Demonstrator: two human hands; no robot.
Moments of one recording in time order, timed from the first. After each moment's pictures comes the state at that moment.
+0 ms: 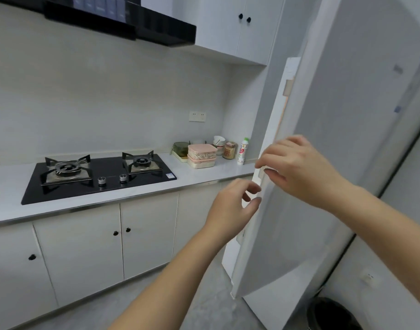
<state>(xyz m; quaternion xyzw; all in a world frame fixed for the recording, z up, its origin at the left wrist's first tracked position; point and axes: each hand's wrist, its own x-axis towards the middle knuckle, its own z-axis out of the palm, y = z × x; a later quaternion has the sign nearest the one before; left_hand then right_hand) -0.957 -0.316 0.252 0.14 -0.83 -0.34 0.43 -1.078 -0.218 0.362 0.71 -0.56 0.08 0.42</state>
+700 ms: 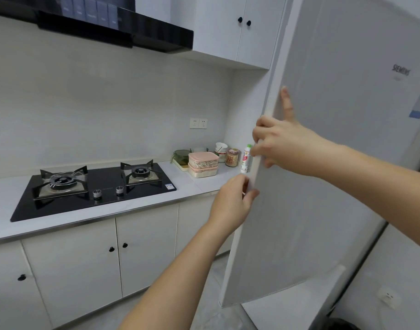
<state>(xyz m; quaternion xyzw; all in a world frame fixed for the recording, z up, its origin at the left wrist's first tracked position) -1.035 -0.377 0.268 0.21 -0.83 -0.32 0.42 -1.133 -0.301 0.422 0.63 -0.55 -0.27 0.47</state>
